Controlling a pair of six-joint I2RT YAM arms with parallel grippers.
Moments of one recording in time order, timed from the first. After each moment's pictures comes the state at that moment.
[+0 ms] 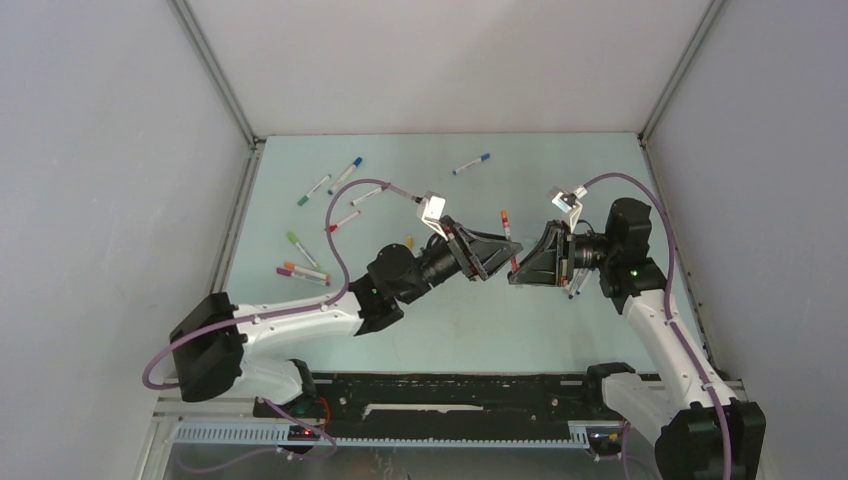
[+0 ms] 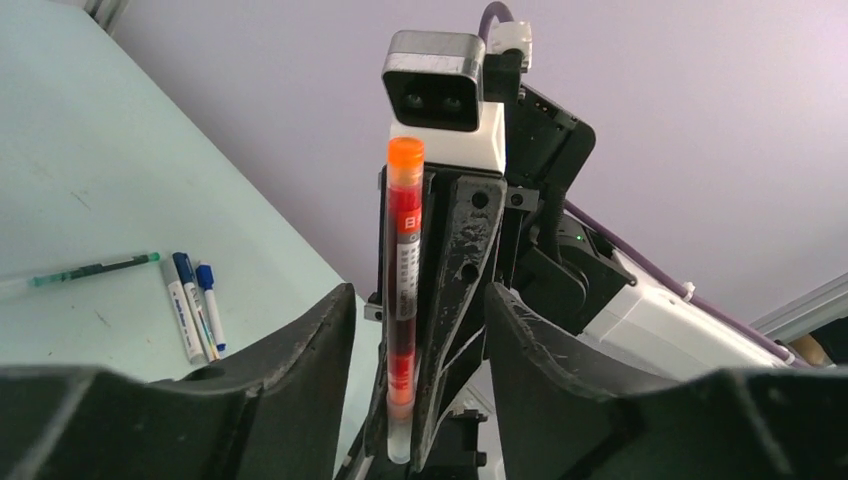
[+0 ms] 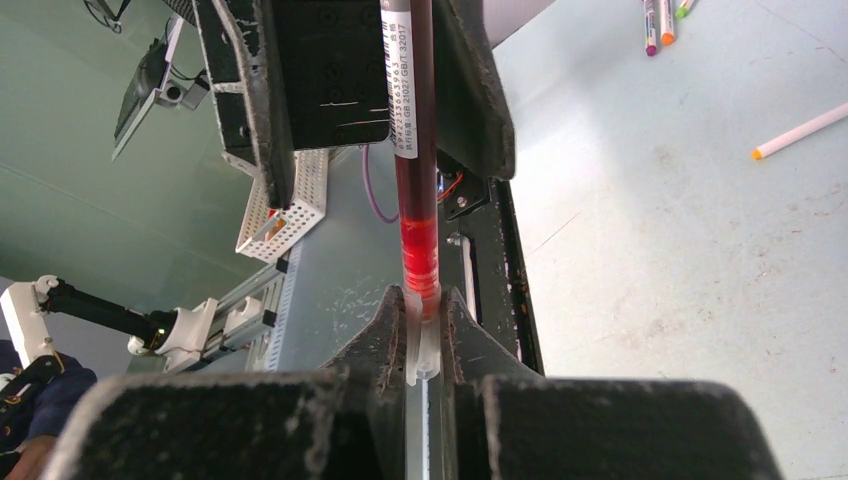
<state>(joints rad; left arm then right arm) -1.09 1.34 0.81 0.77 -0.05 -0.80 0.11 0.96 0.70 0.00 -1.49 0.46</state>
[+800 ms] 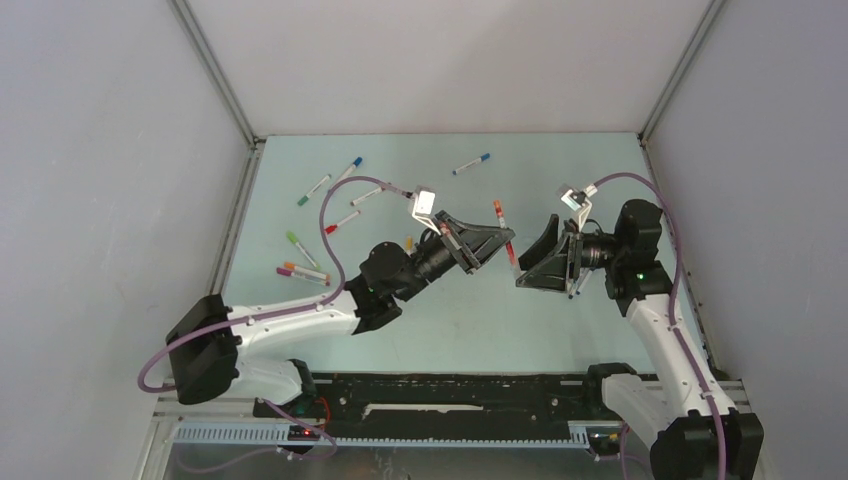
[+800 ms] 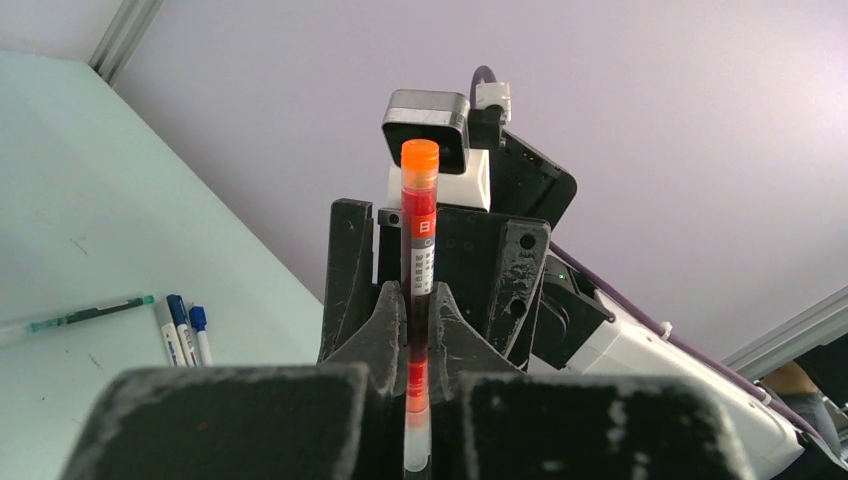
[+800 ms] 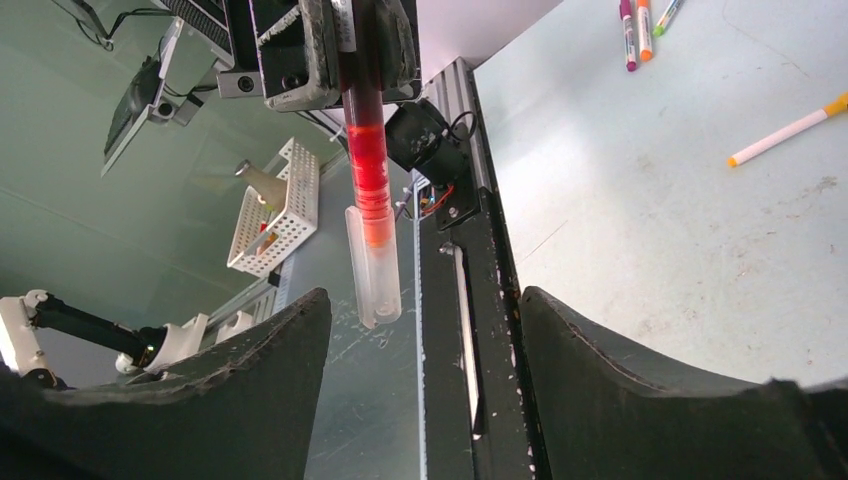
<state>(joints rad) -1.08 1.33 0.83 0.80 -0.08 -0.79 0.06 0.93 0.70 0.02 -1.49 0.50</state>
